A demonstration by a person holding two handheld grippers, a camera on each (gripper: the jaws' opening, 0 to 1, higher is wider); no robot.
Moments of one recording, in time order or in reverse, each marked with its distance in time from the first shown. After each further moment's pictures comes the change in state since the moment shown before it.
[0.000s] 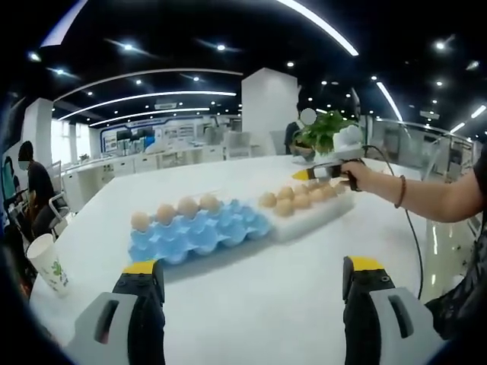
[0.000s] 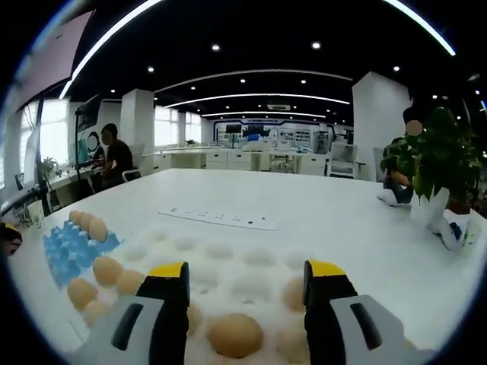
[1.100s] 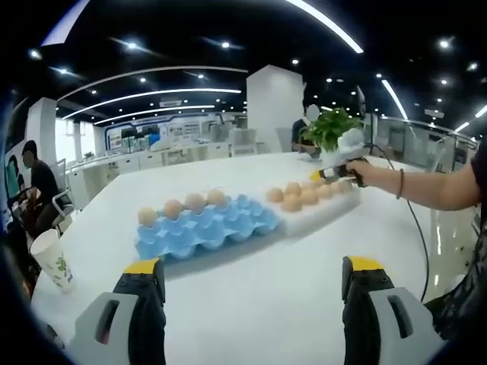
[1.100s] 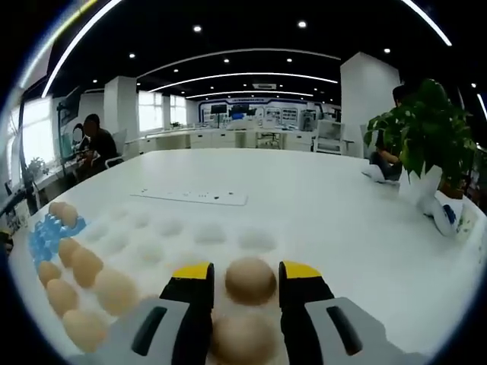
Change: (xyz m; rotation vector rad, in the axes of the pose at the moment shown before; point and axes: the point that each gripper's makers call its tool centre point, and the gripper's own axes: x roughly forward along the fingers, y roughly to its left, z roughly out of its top) left arm -0.002 0.010 -0.007 -0.004 0.017 0.032; right arm 0.012 -0.044 -0.032 0.030 0.131 -0.061
